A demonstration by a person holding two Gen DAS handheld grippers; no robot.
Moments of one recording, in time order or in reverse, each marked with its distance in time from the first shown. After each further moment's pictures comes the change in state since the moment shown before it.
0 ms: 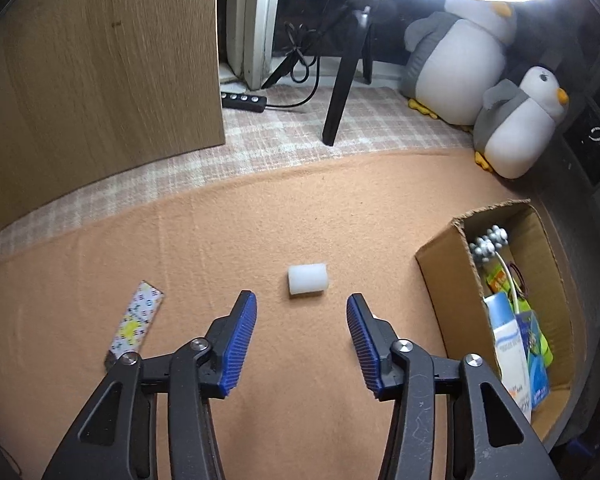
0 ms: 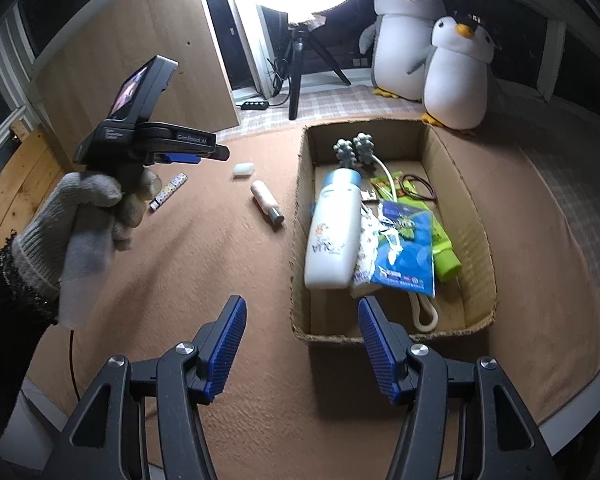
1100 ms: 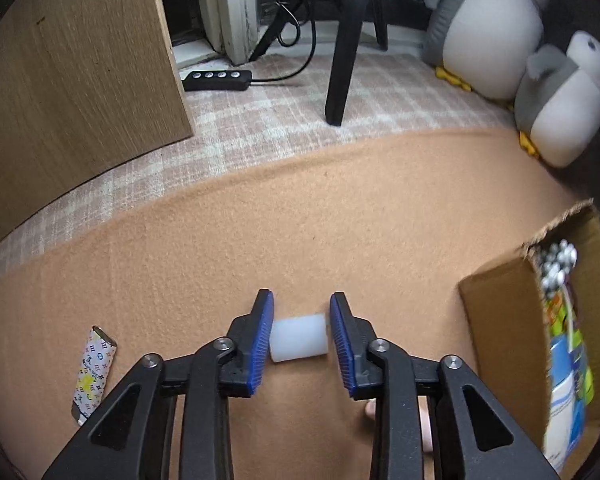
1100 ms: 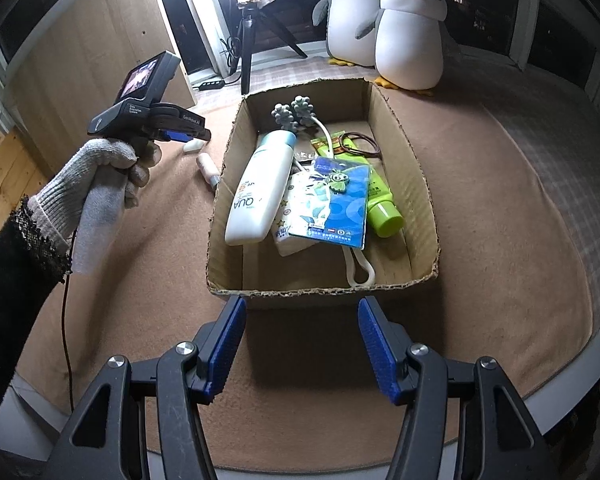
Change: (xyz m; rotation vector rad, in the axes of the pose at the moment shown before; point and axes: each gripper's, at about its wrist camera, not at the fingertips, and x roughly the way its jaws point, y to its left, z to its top) left arm 0.076 -0.022 0.026 0.054 0.062 0.104; right arm -0.001 -0.049 -0.022 0.049 0.065 -0.056
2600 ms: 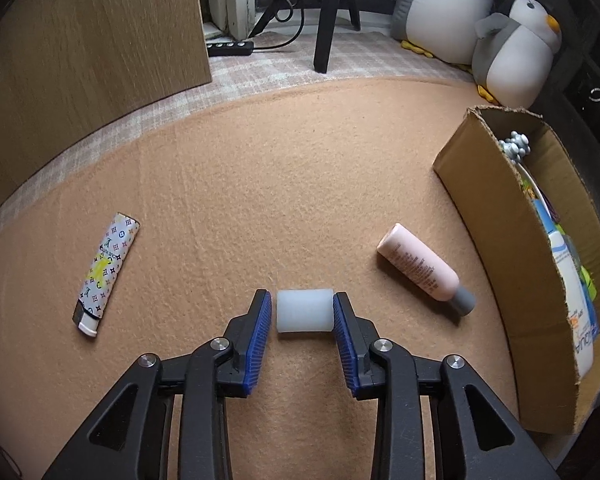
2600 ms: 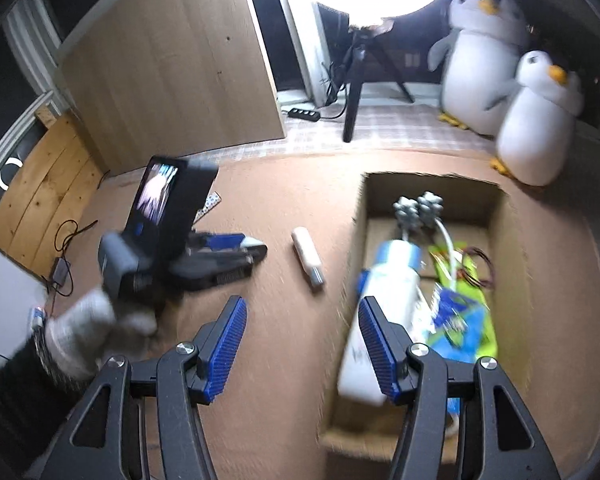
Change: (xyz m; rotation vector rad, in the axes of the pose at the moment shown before) left arm -0.043 0.019 -0.088 0.064 -0.017 -0.060; right arm 0.043 0.084 0.125 -0.181 0.022 0.217
